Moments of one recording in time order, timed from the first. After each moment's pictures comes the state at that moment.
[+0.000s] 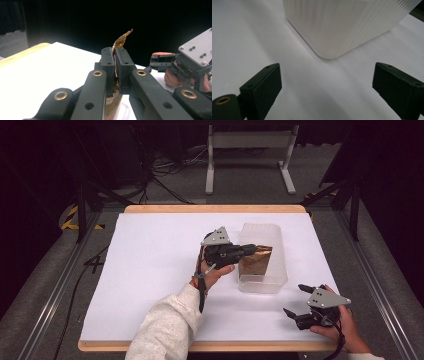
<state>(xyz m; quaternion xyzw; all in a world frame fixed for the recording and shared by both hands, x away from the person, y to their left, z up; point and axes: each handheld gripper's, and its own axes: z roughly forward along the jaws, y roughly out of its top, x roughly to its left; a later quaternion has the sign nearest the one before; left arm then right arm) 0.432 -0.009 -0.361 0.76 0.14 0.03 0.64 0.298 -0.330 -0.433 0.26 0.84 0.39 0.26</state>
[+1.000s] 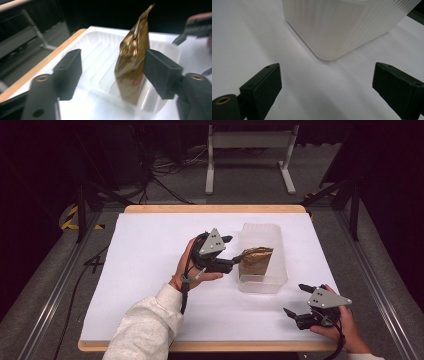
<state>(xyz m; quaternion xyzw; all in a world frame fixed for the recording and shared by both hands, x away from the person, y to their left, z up) 0.403 0.021 -0.333 0.83 0.14 0.20 0.51 0.297 -0.330 -0.431 0.27 0.84 0.39 0.27</state>
